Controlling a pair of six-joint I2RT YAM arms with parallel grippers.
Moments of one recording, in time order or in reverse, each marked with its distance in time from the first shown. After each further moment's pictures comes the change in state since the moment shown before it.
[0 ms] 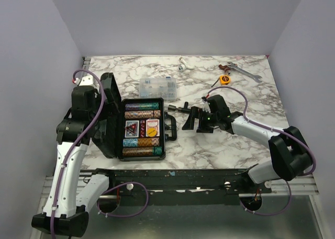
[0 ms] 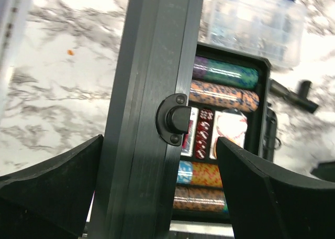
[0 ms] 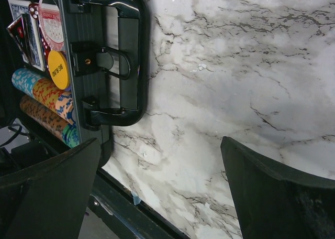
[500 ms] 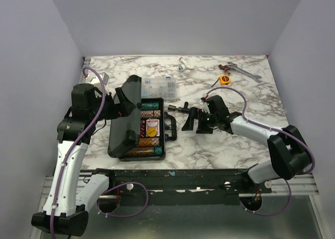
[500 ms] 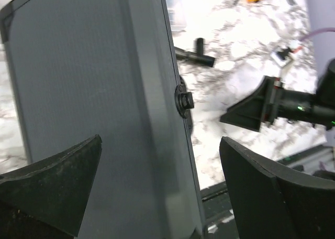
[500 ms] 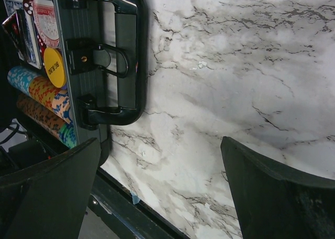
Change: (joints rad) left arm -0.006 0.015 0.000 0.064 0.447 -0.029; right arm 0.007 0.012 0.000 0.001 0.000 0.001
